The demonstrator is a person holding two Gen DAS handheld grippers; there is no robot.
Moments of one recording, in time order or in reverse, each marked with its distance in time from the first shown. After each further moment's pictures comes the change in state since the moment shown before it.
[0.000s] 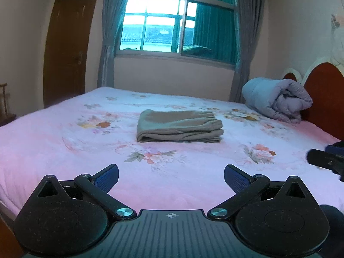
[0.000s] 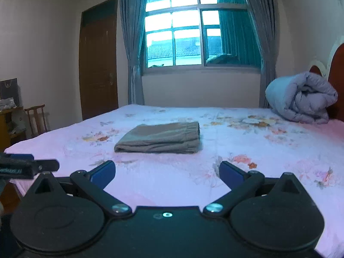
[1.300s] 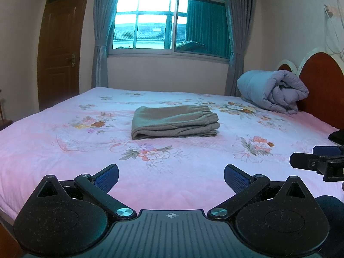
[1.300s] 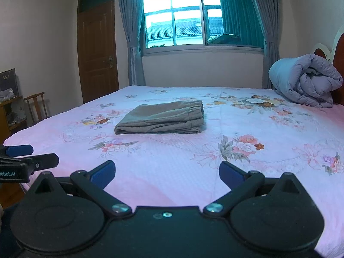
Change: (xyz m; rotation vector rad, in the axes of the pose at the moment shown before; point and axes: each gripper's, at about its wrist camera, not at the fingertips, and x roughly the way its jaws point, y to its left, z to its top) left arm 0.010 -0.007 -0.001 0.037 0.028 -0.016; right arm 0.015 0.005 -0.010 0.021 0.113 0.009
